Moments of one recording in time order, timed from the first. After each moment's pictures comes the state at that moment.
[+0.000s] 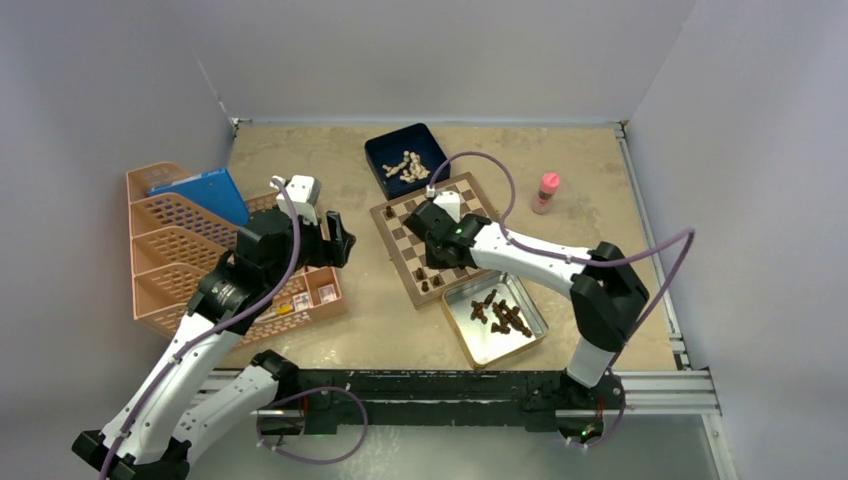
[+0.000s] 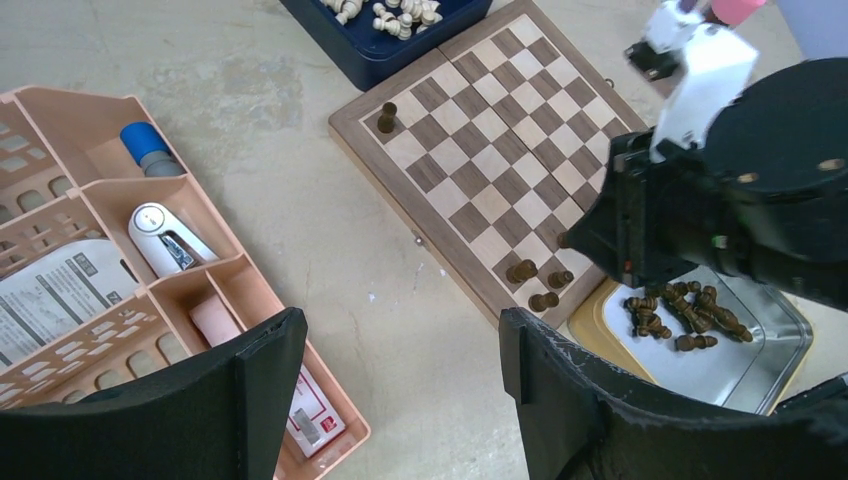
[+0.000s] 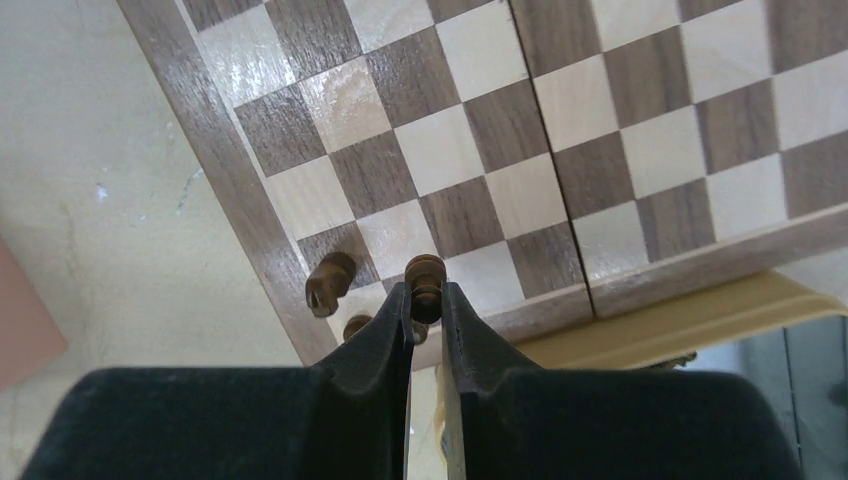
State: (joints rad) left arm -0.50 0.76 0.95 -0.61 -0.09 -0.30; right arm 0.91 1.71 1.30 -0.68 0.40 0.76
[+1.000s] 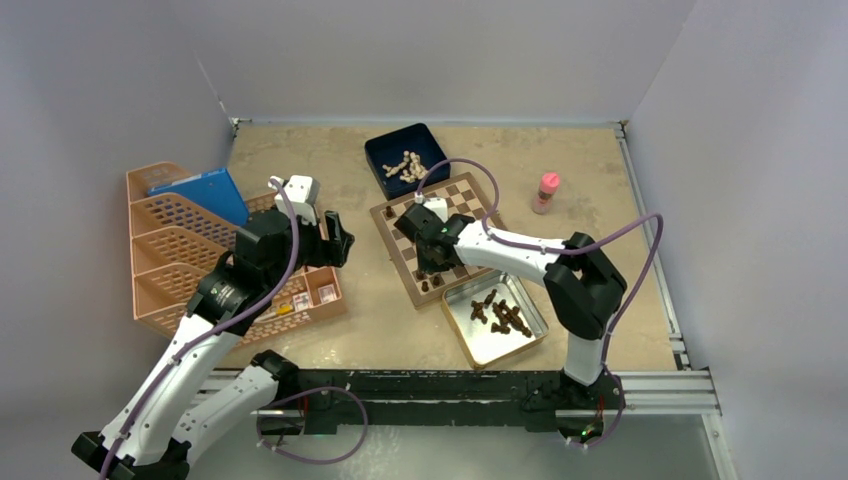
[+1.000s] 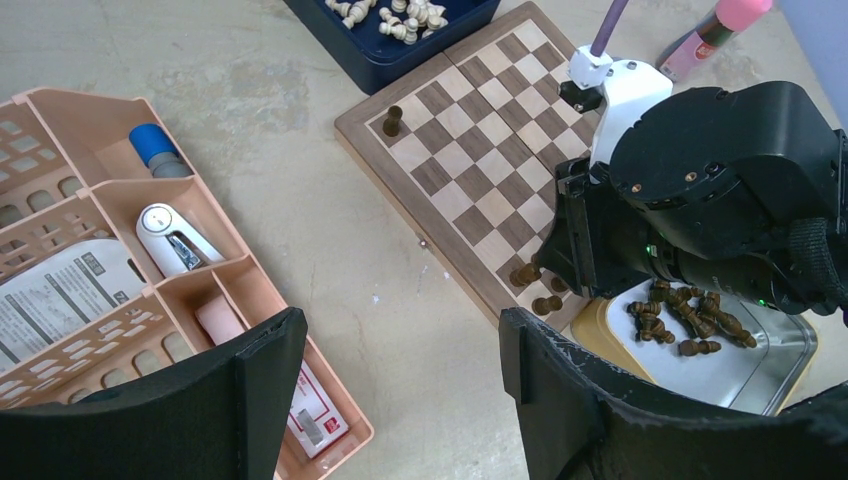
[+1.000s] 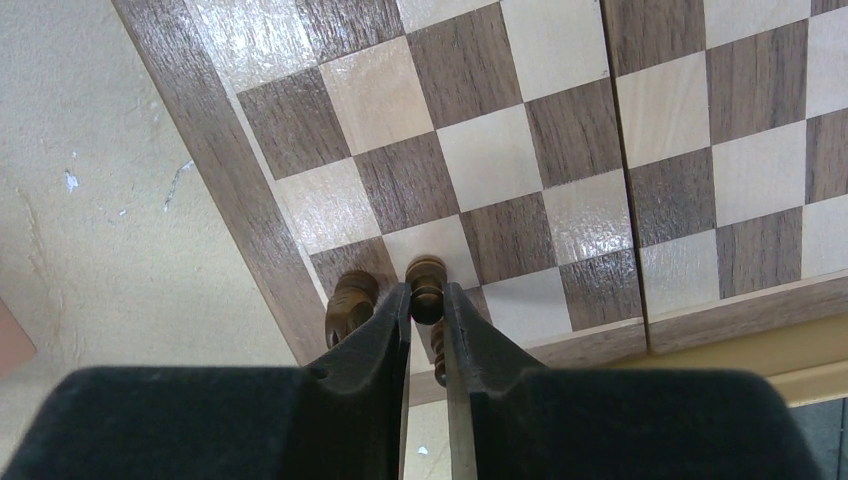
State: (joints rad) left arm -0.50 0.75 0.95 -0.61 -0.10 -0.30; right arm 0.90 1.85 1.34 -0.66 0.32 0.72
